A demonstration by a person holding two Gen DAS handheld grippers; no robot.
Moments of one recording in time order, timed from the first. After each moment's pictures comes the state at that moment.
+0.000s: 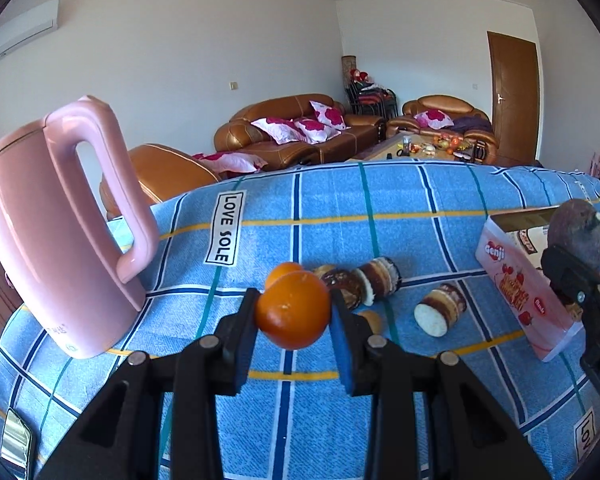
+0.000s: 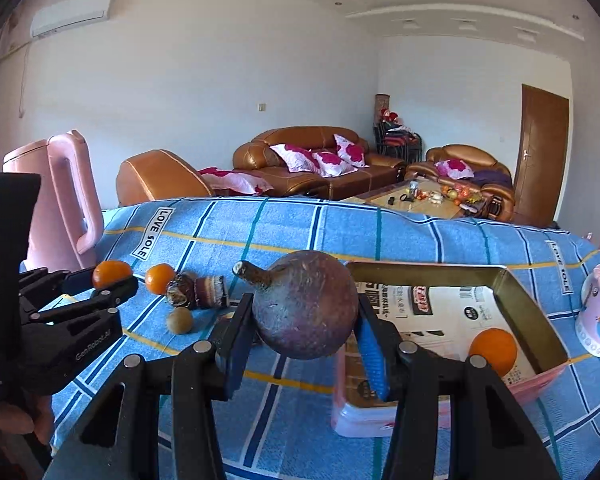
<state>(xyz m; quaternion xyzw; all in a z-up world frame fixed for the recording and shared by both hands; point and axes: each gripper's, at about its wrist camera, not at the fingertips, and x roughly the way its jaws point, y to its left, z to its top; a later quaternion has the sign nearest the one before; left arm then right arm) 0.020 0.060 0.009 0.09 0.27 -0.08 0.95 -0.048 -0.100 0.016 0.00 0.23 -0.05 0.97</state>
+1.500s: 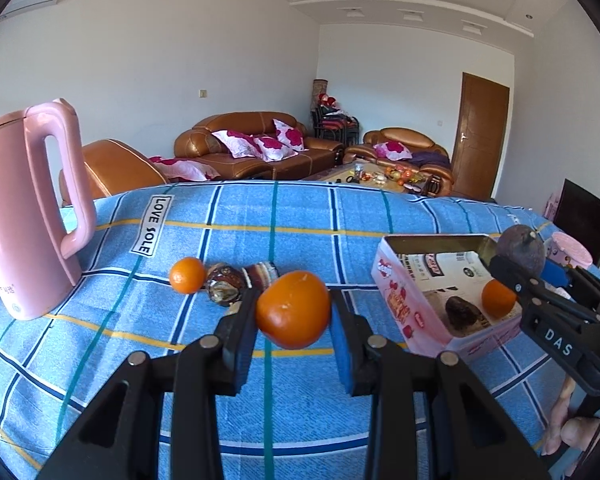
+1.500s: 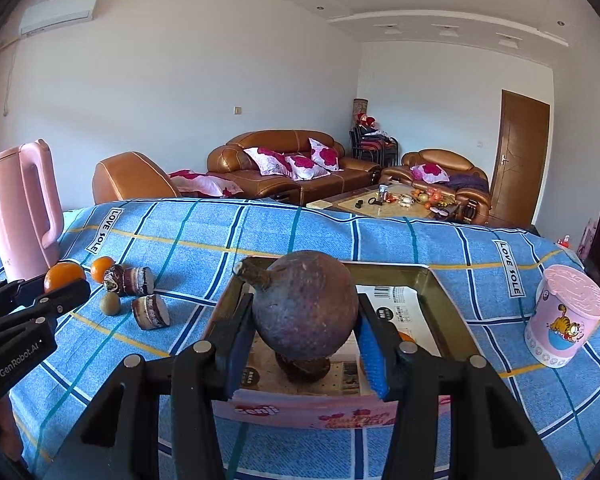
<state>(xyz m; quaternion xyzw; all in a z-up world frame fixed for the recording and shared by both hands) -0.030 0.018 0.017 0.00 0.25 -0.17 0.95 -0.073 -0.179 0.018 -0.01 0.22 -0.09 0.97</state>
